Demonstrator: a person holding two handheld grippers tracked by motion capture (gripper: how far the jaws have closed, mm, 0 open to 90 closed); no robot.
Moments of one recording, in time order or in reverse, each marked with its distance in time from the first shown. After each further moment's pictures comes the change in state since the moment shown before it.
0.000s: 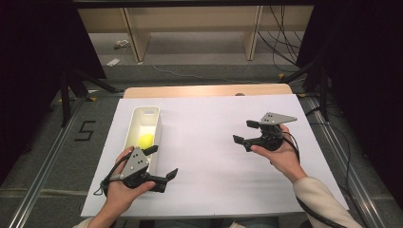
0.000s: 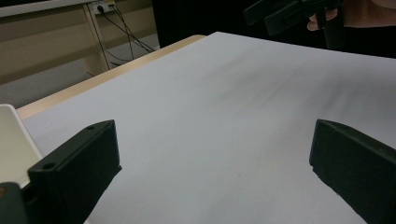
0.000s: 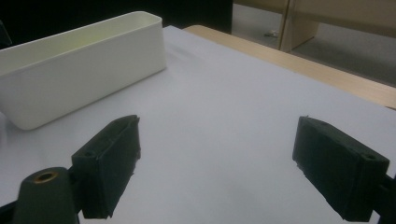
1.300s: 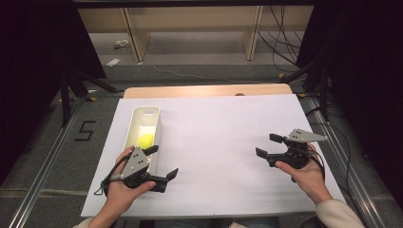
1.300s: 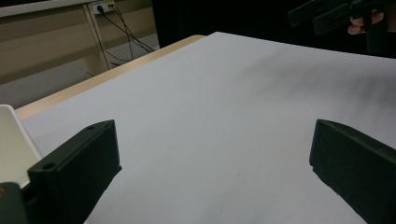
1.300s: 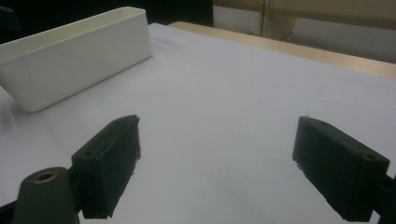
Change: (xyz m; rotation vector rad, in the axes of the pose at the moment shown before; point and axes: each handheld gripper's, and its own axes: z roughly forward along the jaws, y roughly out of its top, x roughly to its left) left arm 0.000 0.000 0.000 -0.001 -0.001 0.001; right arm -0.002 -0.044 -0.064 -0.029 -0.063 0.074
